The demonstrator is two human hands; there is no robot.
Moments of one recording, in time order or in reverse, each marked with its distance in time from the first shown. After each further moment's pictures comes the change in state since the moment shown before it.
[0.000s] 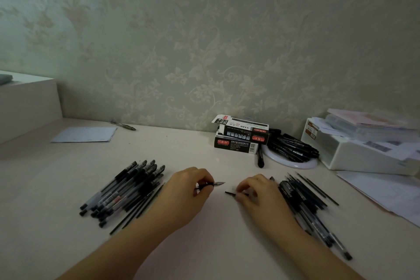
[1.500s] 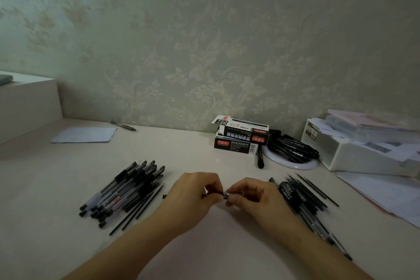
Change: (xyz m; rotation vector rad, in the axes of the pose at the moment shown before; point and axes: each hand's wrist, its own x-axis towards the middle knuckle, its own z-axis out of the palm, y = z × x) left_hand -0.001 0.017 -0.002 -0.076 -0.068 0.046; right_hand -0.004 -0.010 -0.013 0.635 -0.193 -0.026
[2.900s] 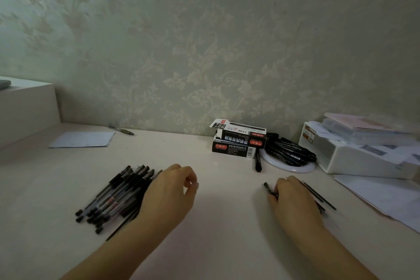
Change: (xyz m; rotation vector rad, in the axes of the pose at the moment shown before) left_hand 0.000 -0.017 -0.011 0.262 0.238 -0.156; right_hand -0.003 0.007 -0.036 -1.084 0.332 0.272
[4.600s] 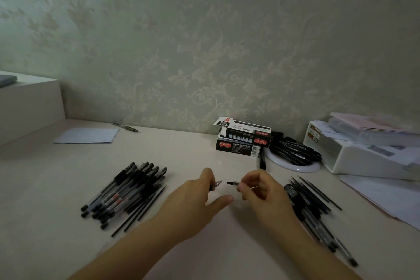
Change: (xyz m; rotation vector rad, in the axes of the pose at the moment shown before) left_hand -0.010 0.016 0.011 -0.045 -0.287 0.096; right_hand -0.011 -0.041 0.014 1.050 -0.077 -0.088
